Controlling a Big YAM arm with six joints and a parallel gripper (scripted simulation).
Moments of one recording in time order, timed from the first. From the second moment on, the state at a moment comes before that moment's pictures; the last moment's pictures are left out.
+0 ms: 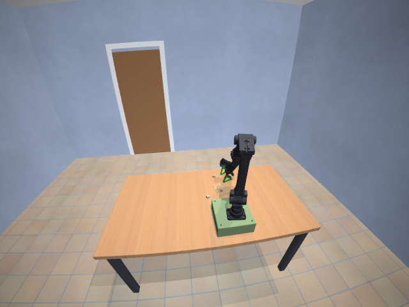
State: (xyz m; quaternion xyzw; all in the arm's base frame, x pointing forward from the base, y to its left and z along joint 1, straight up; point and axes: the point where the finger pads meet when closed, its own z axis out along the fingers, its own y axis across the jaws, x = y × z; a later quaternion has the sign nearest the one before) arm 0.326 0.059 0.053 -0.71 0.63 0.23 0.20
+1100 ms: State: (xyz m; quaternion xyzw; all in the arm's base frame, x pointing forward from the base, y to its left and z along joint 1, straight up) arm 0.515 -0.105 0.053 -0.50 0.81 0.14 0.27
